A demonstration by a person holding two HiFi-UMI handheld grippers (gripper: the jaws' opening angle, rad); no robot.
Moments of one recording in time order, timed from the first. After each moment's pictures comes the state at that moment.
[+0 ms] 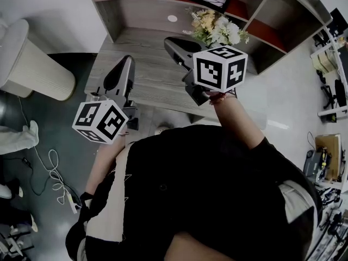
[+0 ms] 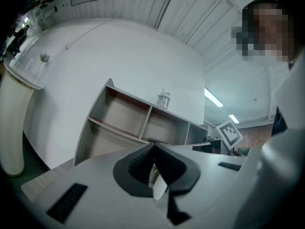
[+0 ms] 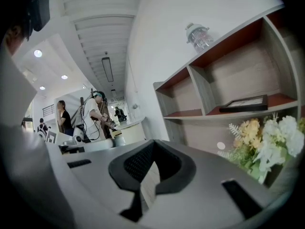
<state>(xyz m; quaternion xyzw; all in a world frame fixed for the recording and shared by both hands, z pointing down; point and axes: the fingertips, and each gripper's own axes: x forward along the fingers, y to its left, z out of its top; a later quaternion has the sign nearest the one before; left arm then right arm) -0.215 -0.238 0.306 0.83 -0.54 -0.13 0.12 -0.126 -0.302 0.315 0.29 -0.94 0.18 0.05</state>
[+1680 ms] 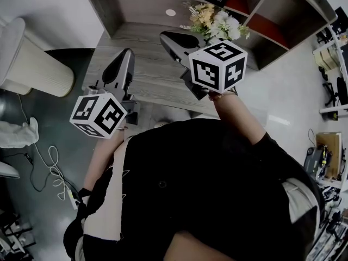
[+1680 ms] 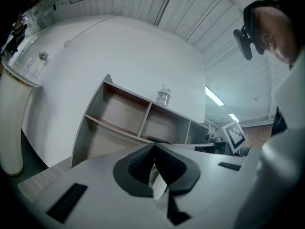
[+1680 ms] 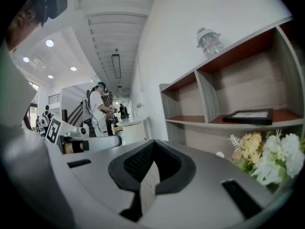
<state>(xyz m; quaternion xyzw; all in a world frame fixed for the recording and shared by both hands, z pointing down) -0.204 -0.251 0.309 0.83 -0.53 -0.12 0.13 -0.128 -0.302 0.311 0.27 -0.96 0.11 0.06</state>
